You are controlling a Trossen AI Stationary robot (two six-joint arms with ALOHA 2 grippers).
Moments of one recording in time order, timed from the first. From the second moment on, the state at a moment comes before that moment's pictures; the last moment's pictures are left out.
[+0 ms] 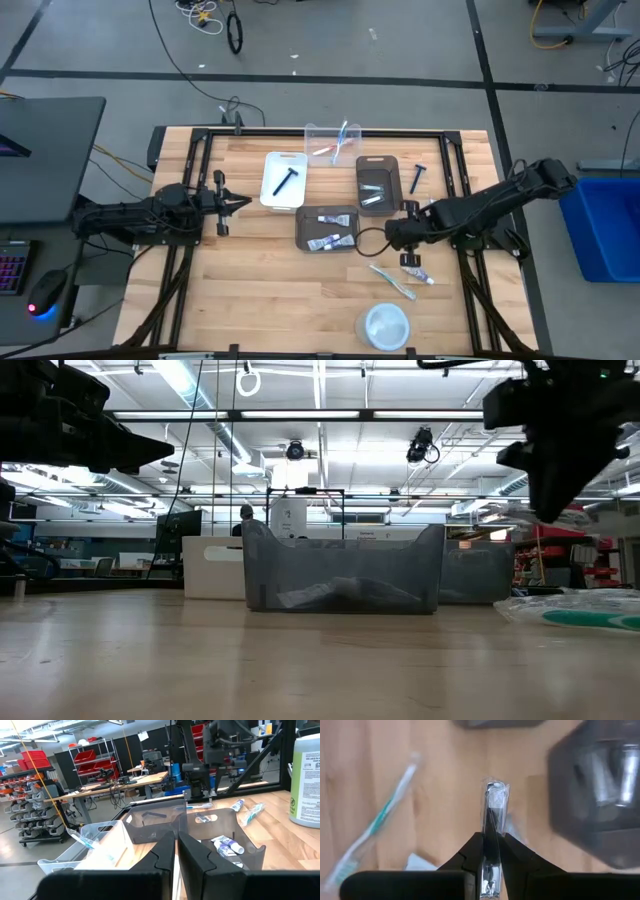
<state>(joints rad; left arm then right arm) 0.08 0.01 0.01 0.05 -0.09 0.19 0.31 1.30 0.89 -0.92 0.19 0.32</state>
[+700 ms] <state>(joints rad) 0.08 0.01 0.01 0.05 -0.09 0.19 -0.12 1.29 1.01 -0.98 0.32 -0.05</state>
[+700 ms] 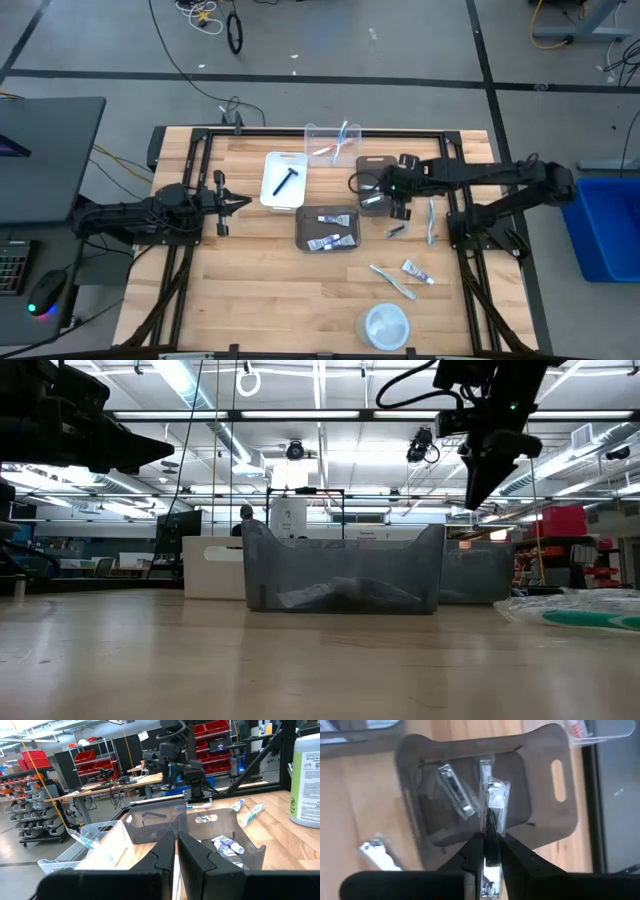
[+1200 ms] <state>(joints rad) 0.08 0.01 0.01 0.05 -0.09 0.19 -0.30 1.29 0.95 -0.67 0.27 -0.29</state>
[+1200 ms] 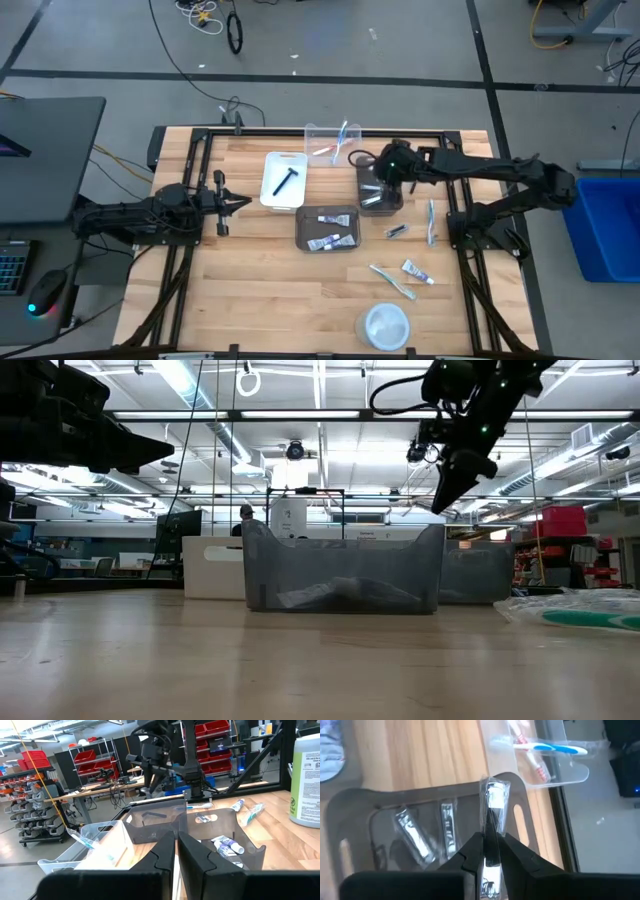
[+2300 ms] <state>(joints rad) 0.08 0.01 0.01 0.05 -0.09 0.19 -0.48 1.29 0.69 -0.23 0.17 -0.41</state>
